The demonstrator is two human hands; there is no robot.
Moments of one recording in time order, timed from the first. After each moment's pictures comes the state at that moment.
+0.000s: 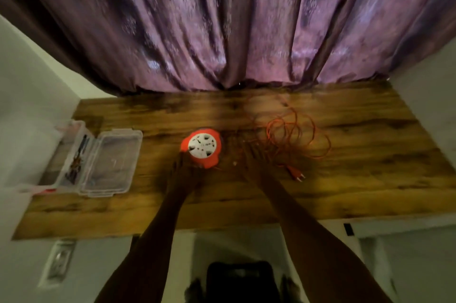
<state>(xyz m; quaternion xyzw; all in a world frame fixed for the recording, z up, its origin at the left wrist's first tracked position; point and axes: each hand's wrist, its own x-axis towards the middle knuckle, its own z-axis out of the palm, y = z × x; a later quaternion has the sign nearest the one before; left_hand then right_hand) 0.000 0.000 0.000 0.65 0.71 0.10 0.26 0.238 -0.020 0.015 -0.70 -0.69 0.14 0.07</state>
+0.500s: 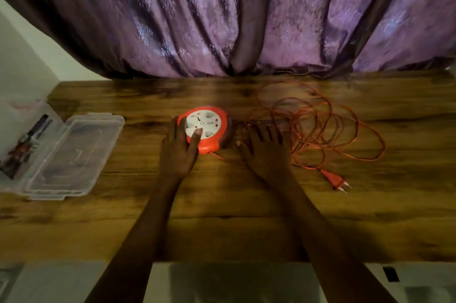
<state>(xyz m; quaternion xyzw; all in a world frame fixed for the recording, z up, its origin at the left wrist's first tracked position) 0.009 0.085 -0.086 0.67 0.65 0.32 0.13 0.238 0.063 -0.110 -0.68 -0.70 -0.08 0.18</state>
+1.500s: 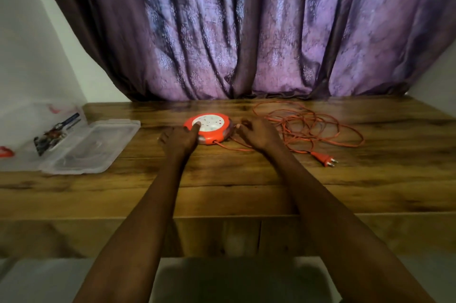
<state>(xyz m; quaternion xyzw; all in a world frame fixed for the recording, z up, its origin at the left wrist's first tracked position) -0.001 0.079 -0.082 0.57 0.75 0.29 0.15 0.235 0.065 -0.071 -0.64 -0.71 0.05 0.28</state>
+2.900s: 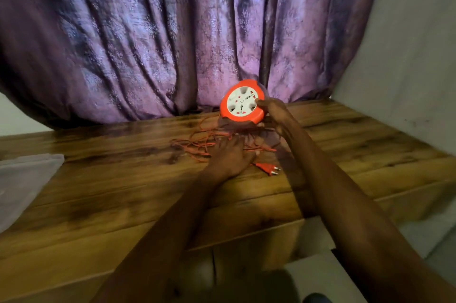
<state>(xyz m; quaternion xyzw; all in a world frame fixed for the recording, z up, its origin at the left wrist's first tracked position) 0.228 0.041 -0.070 0.89 0.43 0.15 0.02 0.406 0.060 0.001 -0.58 -0.40 0.37 0.61</state>
